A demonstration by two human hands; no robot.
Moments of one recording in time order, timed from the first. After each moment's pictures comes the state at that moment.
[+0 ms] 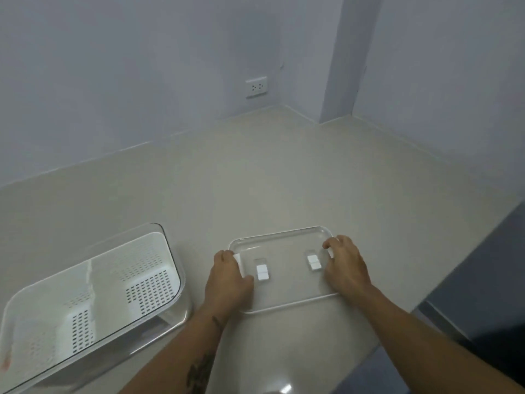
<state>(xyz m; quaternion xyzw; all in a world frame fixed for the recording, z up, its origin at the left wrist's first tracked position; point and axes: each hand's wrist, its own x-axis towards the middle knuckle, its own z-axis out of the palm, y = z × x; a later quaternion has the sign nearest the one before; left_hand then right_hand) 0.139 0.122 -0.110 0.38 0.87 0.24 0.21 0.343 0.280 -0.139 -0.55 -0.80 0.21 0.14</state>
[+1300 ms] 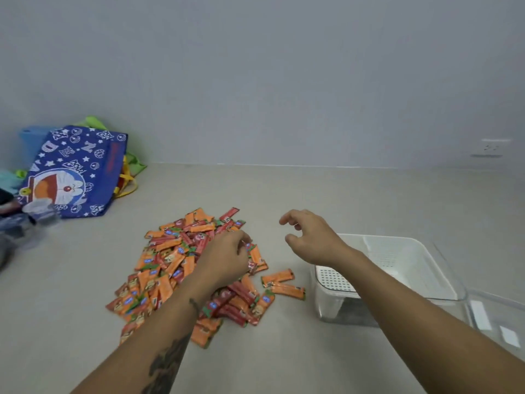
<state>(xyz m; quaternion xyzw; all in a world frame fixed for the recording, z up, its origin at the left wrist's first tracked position) -0.101 -0.305 -0.020 0.27 0.92 0.27 0.01 -0.026 -0.101 0.016 -0.05 -0.94 0.32 0.06</state>
